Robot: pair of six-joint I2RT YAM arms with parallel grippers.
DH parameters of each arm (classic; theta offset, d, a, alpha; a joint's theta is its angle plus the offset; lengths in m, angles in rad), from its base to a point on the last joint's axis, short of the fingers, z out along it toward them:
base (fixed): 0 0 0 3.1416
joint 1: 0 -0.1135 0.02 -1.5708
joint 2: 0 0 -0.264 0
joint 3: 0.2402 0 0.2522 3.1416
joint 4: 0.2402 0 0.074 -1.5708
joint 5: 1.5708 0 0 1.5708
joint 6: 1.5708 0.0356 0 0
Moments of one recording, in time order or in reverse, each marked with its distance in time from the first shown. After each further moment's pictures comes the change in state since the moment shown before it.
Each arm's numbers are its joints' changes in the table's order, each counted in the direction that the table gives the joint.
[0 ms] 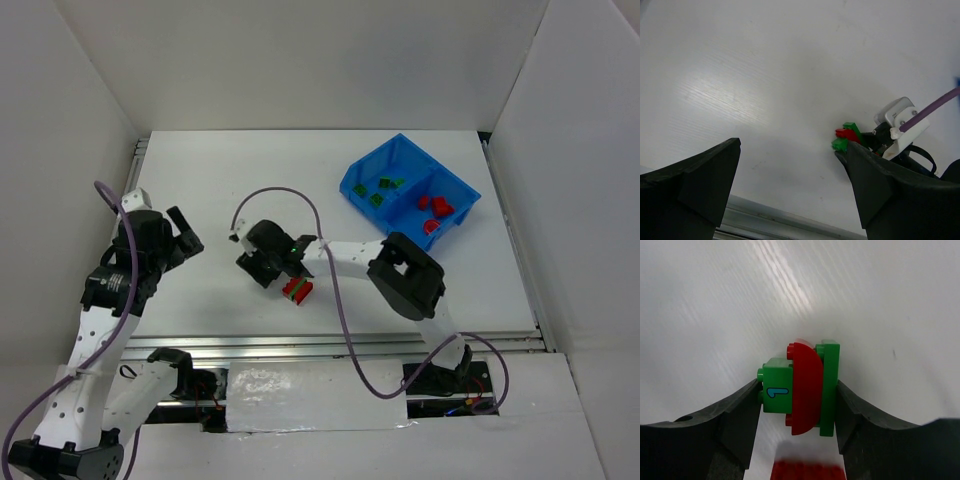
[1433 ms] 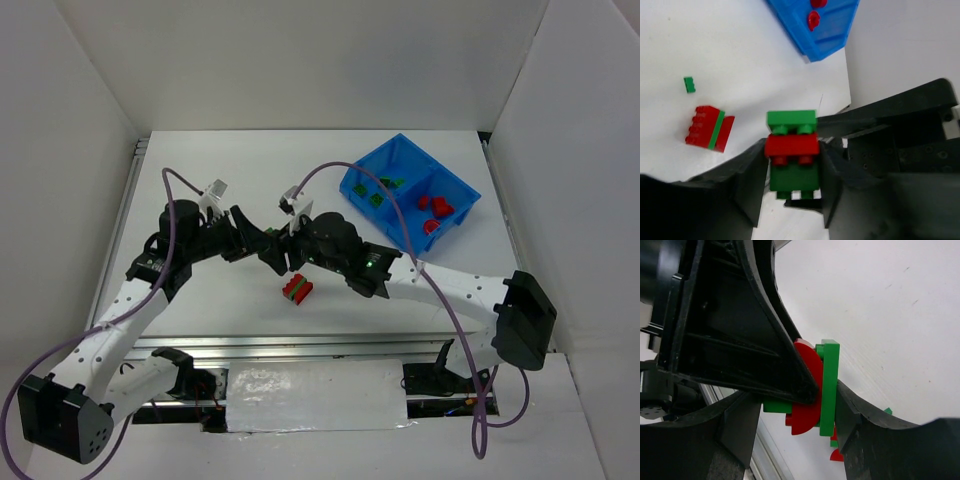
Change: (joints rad) left arm 0.142 -0.175 -0.184 -0.549 0.840 -0.239; right arm -0.007 0.721 -0.462 -0.297 -0.002 0.277
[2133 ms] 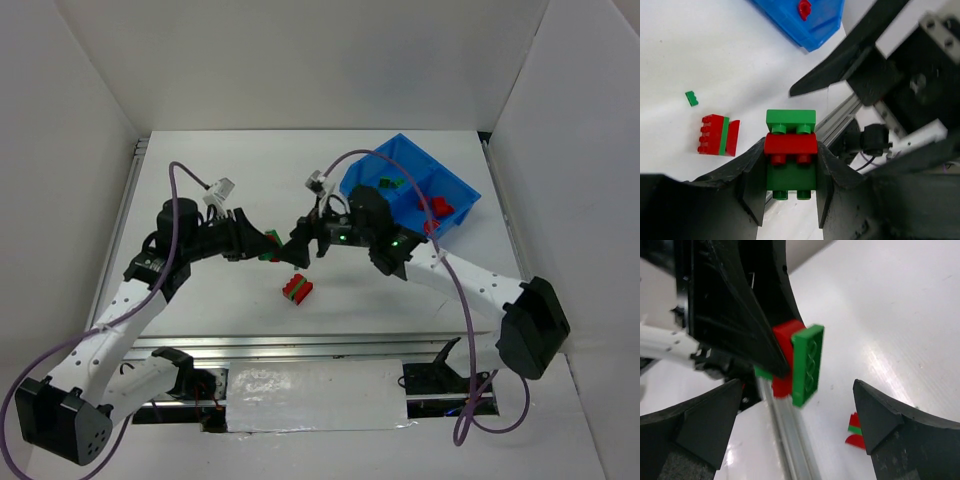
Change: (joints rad) left arm 0.024 0.003 0.026 -0.027 0.070 0.150; right arm 0.197 0.028 -0.027 -0.016 -0.452 0.087
